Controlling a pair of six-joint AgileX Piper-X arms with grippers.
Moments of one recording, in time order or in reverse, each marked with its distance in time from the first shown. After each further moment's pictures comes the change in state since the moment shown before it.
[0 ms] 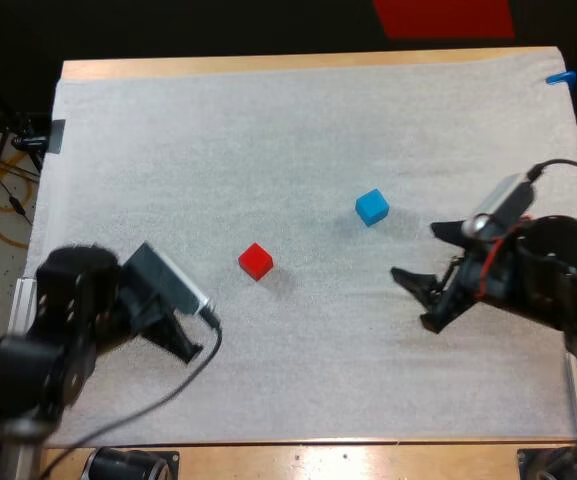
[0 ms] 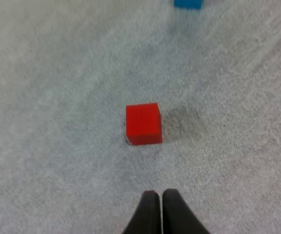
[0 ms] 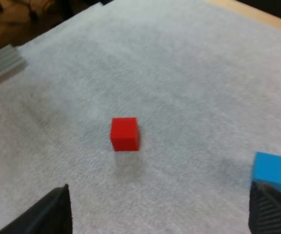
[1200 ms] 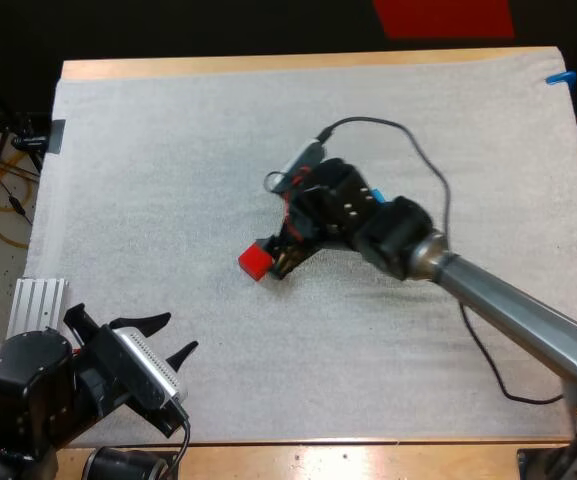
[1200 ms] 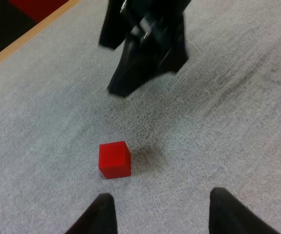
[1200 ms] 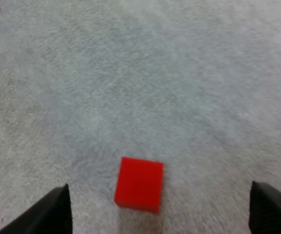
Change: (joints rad) left arm 0.000 -0.288 0.005 0.092 0.120 -0.035; right arm 0.244 0.798 -0.415 -0.158 0.160 -0.019
